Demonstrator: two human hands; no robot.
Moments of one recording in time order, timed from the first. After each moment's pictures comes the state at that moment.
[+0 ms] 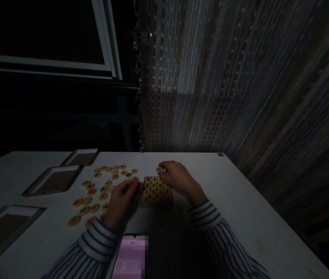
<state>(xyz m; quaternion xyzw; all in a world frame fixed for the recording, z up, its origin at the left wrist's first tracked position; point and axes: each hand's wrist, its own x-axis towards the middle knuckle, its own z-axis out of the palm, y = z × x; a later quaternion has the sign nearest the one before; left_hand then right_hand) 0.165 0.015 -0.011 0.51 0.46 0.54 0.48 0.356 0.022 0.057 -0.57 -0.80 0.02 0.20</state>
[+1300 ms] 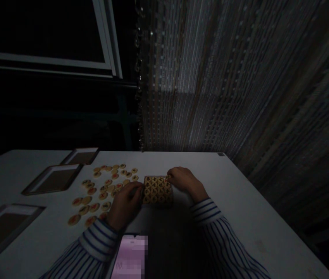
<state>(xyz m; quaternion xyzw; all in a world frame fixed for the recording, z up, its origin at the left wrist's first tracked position) 0.156 0.012 -0.019 0.77 0.45 0.41 0.20 0.380 0.028 0.037 -0.62 -0.79 0.04 0.02</state>
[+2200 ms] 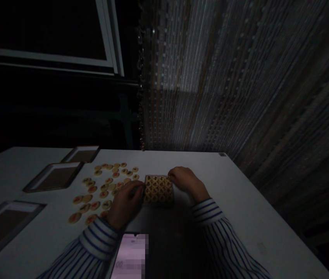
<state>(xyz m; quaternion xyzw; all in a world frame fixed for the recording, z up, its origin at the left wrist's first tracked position) 0.155 0.013 -0.017 0.77 0.43 0.42 0.20 0.381 0.029 0.037 -0.62 -0.79 0.06 0.02</state>
